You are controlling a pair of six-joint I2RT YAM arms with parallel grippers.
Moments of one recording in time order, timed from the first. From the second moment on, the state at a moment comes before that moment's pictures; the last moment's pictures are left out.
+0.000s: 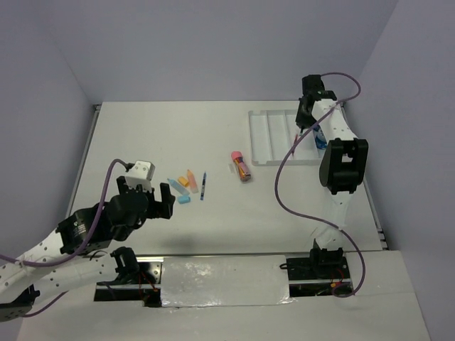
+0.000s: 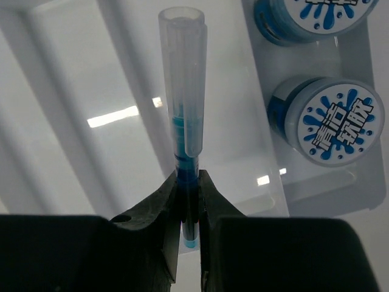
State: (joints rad) left arm -1.04 0.62 0.92 -0.90 -0.67 -0.55; right arm 0.04 2.13 1.97 -0.81 0.19 0.27
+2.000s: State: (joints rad) left arm -0.92 0.69 0.94 -0.98 -0.78 -0.66; right arm 0.77 2.19 1.73 -0.73 0.48 0.43
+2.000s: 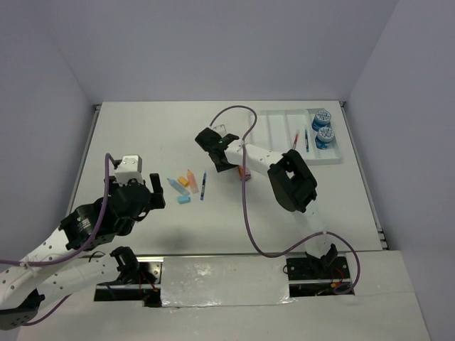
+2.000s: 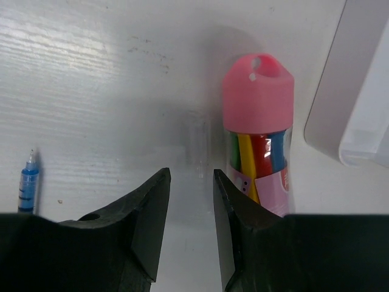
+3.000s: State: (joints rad) left arm -0.92 0.68 0.94 -0.97 -0.77 -0.65; right arm 0.72 2.23 1.78 -0.72 0.35 0.40
